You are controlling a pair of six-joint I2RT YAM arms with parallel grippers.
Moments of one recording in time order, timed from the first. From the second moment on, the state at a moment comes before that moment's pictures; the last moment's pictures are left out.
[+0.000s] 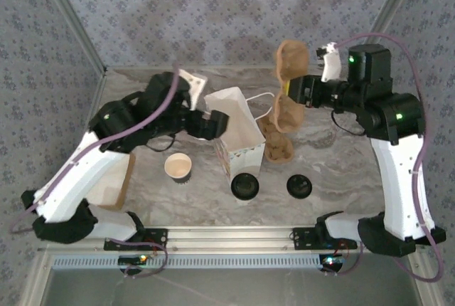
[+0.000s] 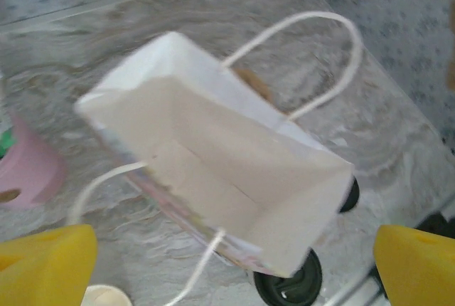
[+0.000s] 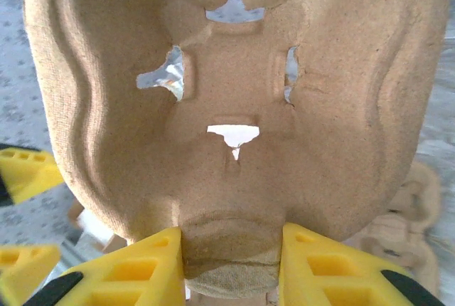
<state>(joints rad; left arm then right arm) -0.92 1.32 1.85 -1.18 -0.15 -0.41 0.31 1.29 1.97 -1.22 -0.41 0.31</state>
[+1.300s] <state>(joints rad) -0.56 1.12 1.39 -0.99 0.12 -0.50 0.56 1.83 2.22 -1.40 -0.54 0.30</state>
